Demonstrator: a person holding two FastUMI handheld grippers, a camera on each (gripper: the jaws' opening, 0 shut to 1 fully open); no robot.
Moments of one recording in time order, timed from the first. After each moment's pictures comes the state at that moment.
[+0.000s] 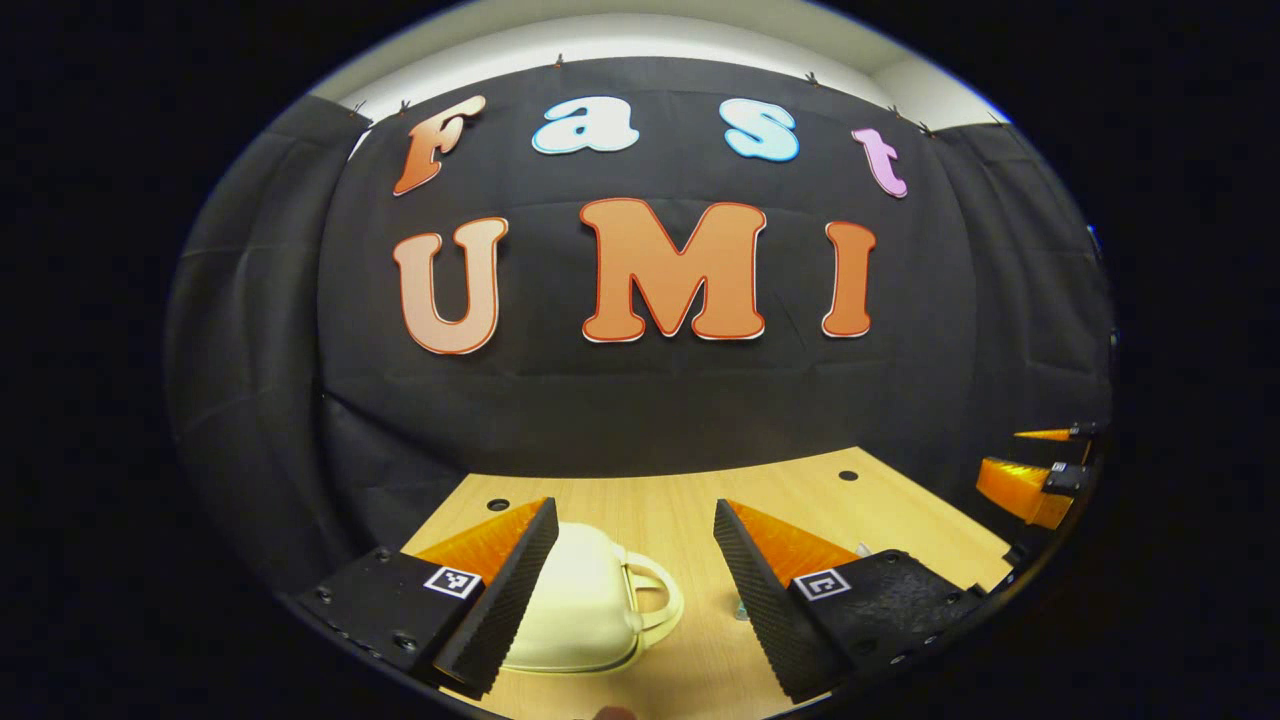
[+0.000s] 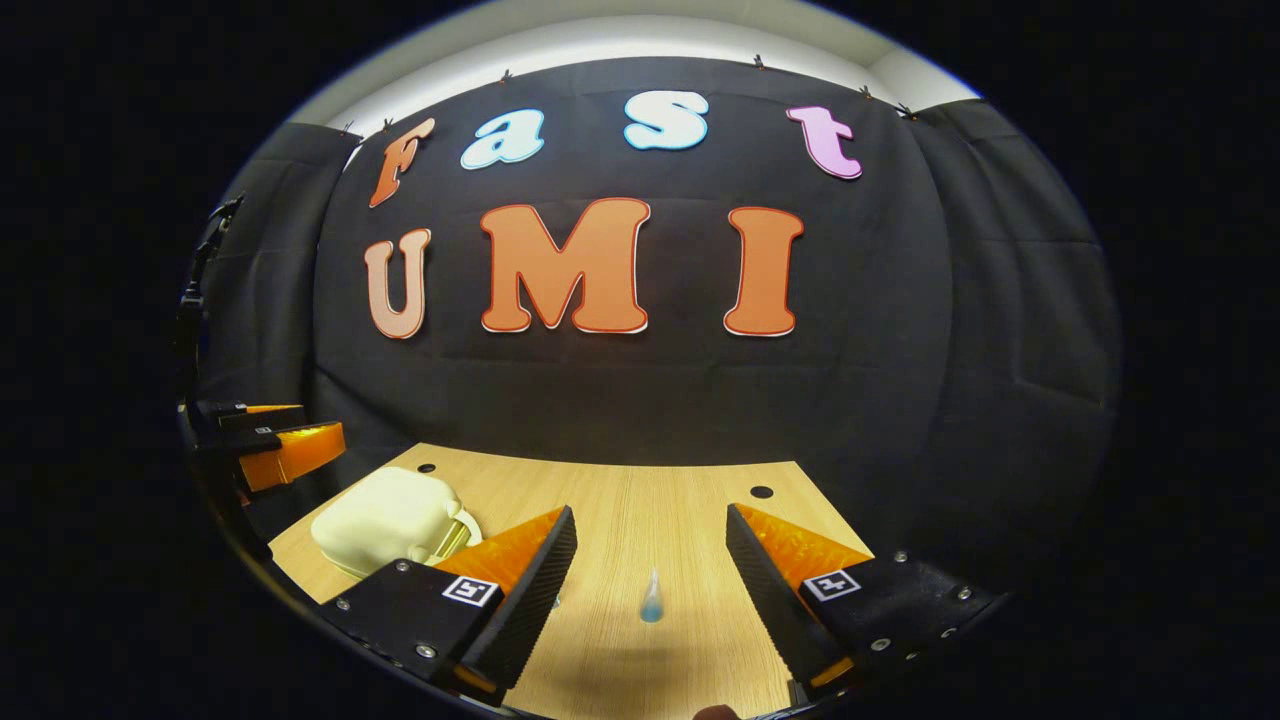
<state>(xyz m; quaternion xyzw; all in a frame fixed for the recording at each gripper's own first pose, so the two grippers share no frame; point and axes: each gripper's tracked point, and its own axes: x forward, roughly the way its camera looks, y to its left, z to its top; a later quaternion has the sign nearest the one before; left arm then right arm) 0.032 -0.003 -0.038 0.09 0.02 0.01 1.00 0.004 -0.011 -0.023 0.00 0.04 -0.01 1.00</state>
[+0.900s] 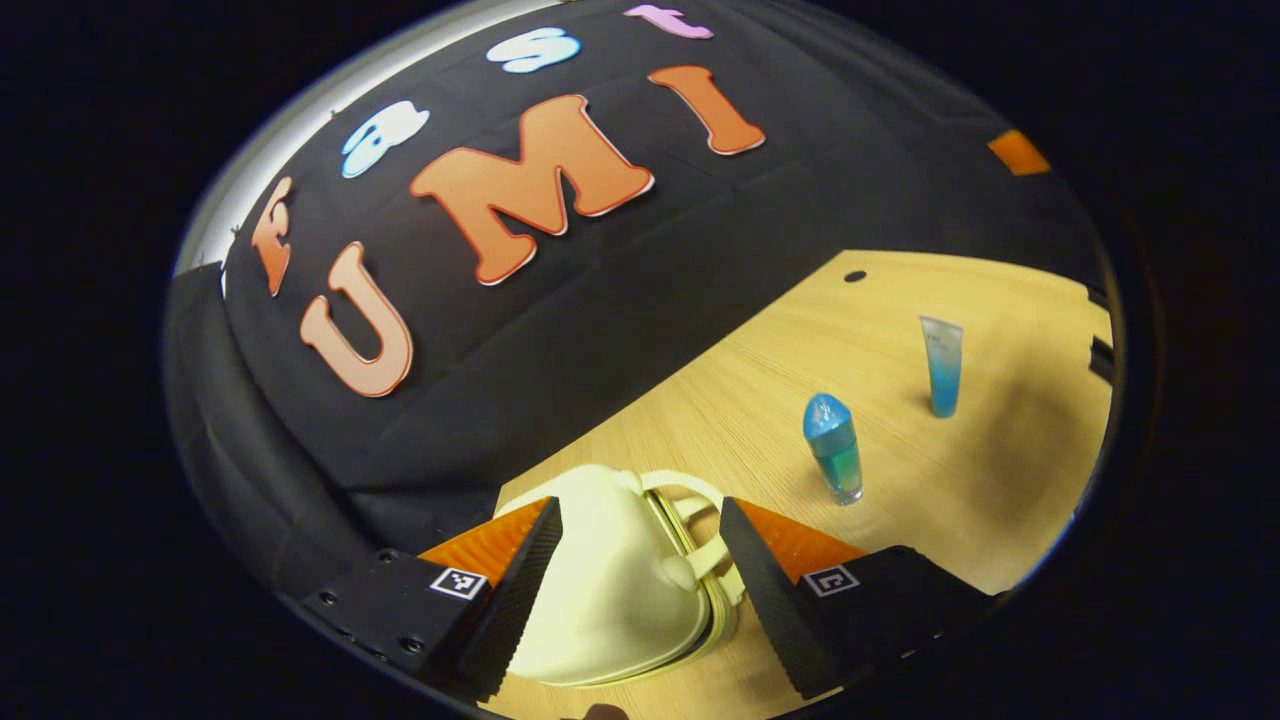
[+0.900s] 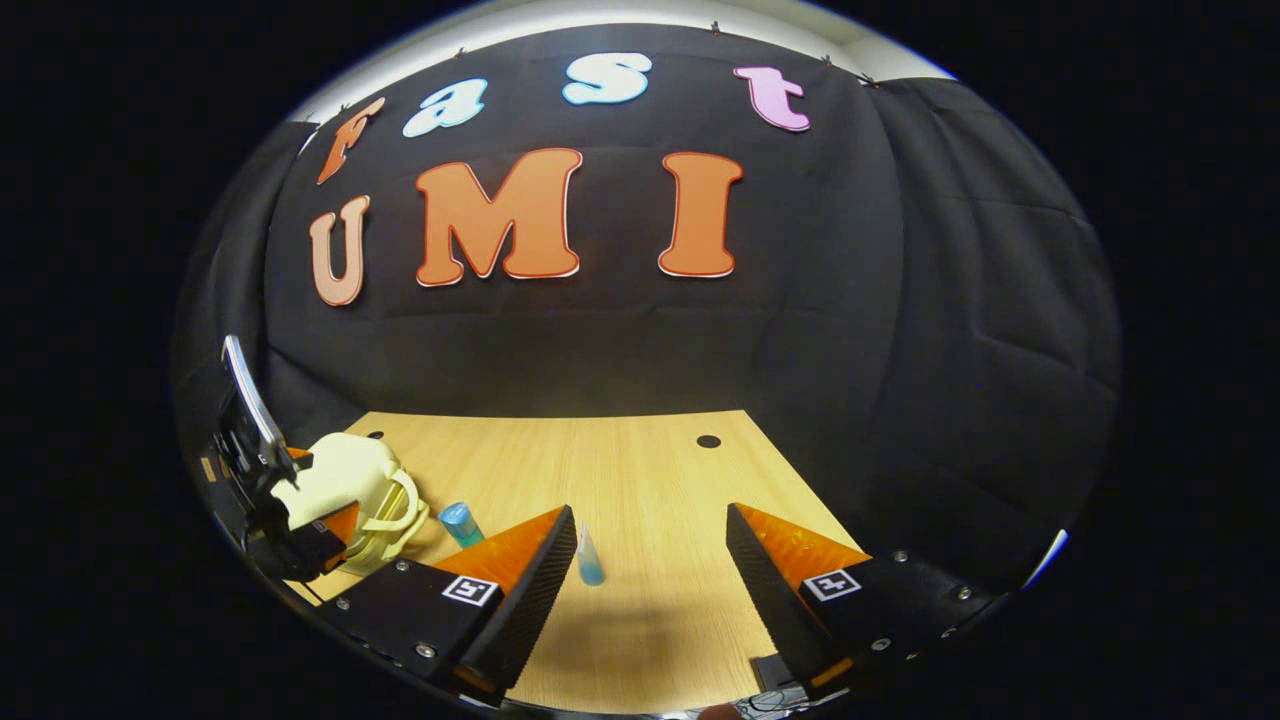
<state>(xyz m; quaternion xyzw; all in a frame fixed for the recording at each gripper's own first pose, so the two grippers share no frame) 0.097 -0.017 -0.205 0.37 0.13 0.00 0.92 0.002 -0.080 -0.080 0.02 0.11 -0.07 0.99</state>
